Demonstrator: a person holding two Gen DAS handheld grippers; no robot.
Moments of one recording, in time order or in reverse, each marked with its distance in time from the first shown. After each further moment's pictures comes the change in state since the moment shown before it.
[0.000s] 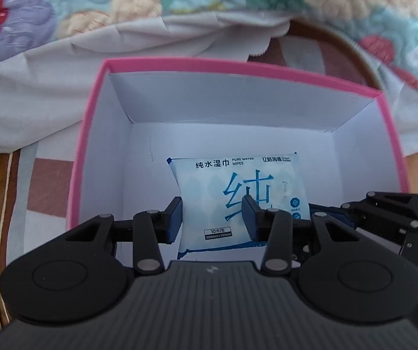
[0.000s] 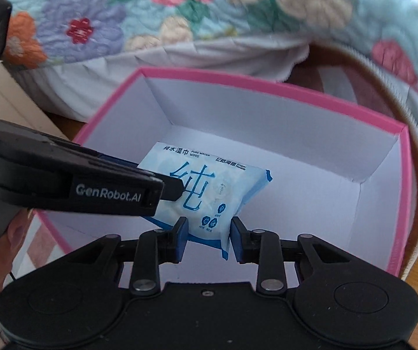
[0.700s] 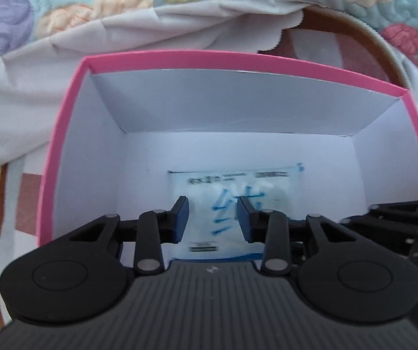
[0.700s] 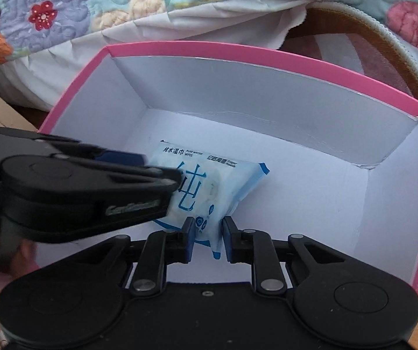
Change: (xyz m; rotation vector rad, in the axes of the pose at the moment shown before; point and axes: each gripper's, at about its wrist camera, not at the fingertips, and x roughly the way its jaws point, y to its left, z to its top) left arm 0.034 0.001 0.002 0.006 -0.026 0.012; right arm 0.032 -0.001 0.017 0.048 0.082 -0.028
